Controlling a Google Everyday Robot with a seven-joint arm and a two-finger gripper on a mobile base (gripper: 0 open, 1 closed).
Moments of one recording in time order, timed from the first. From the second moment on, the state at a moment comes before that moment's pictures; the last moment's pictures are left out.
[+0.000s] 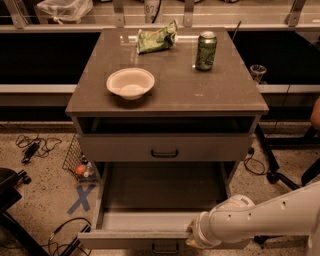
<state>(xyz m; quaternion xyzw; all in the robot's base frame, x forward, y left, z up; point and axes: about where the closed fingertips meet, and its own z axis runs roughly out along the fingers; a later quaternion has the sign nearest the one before) 0.383 -0.111 0.433 -0.62 0.77 0.08 0.15</state>
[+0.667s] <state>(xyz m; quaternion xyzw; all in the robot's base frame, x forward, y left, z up) 0.382 -0.111 0.432 -0.62 0.77 0.08 0.15</state>
